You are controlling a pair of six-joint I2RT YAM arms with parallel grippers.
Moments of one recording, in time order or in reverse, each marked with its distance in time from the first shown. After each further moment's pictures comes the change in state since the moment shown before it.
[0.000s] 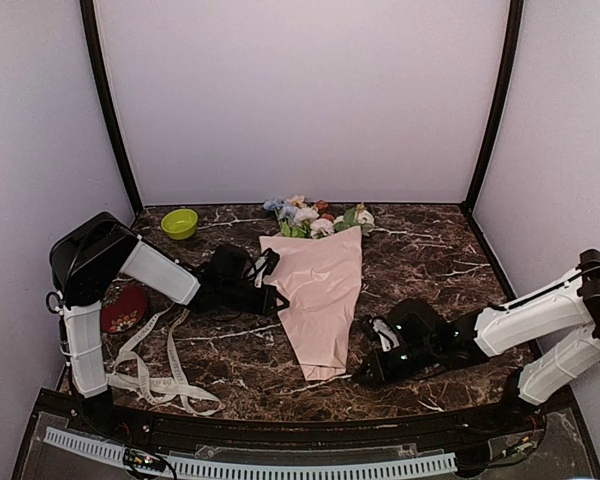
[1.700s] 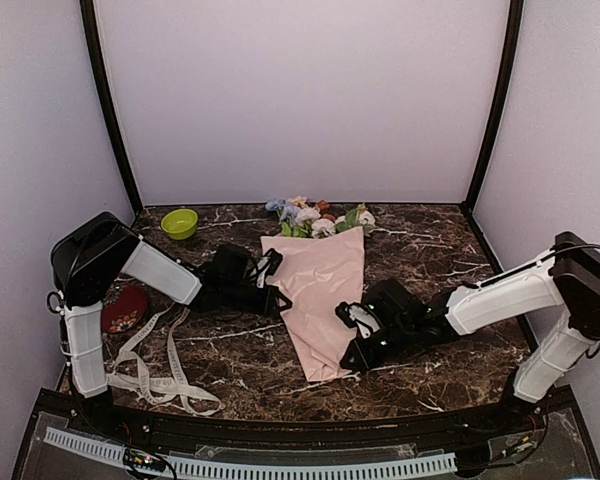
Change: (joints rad) left arm -0.005 0.006 0.013 -0.006 0.012 0.011; right arm -0.043 0.168 0.257 -0.217 0.017 -0.312
